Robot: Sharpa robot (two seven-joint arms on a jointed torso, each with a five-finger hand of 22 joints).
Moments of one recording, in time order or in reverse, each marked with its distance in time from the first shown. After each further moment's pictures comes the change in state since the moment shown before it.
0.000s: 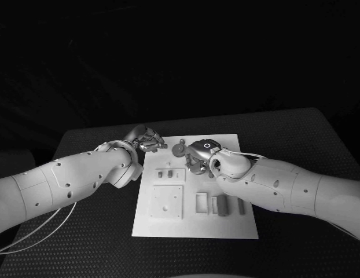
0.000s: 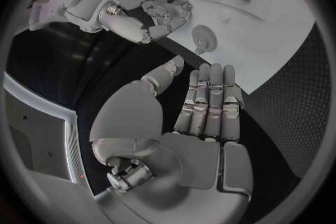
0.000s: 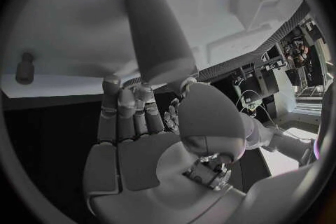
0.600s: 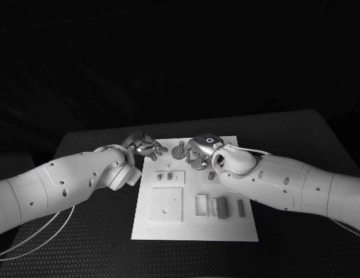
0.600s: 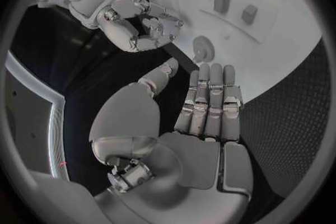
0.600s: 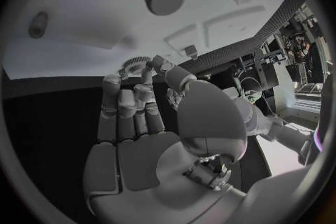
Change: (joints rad) left arm 0.000 -0.016 0.000 -0.008 0.182 0.118 0.003; left_hand -0.062 0.009 -0.035 0.040 -0.001 -0.002 0.002 0.005 -0.012 0.011 -0.003 0.000 0.000 0.013 -0.006 0.000 0.007 0.000 0.007 -0.007 0.000 -0.006; right arm 0.024 -0.060 0.047 0.099 0.002 -0.011 -0.016; right_hand -0.005 -0.006 0.003 0.003 0.000 0.003 0.003 0.006 0.002 0.003 0.003 0.000 -0.002 0.004 0.000 0.000 -0.001 0.000 0.004 -0.004 0.000 0.000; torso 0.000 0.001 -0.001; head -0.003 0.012
